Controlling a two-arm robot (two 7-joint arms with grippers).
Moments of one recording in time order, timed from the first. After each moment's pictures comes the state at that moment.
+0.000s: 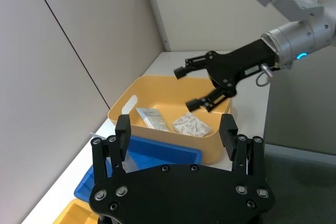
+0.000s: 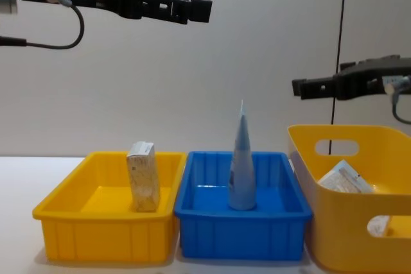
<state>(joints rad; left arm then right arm) -0.64 0.60 0.48 -1.59 -0.52 0.17 -0.83 0.32 0.32 -0.28 -1.68 0.15 0.41 0.33</state>
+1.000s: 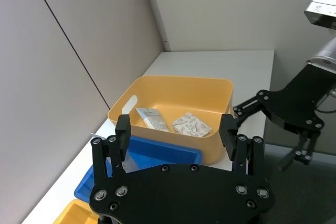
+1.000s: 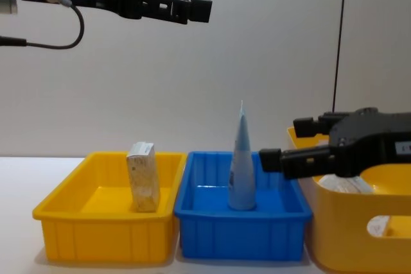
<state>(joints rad) -0.64 0.60 0.48 -1.59 -0.52 0.17 -0.83 0.20 0.50 -0.35 -1.78 0.28 0.31 0.66</state>
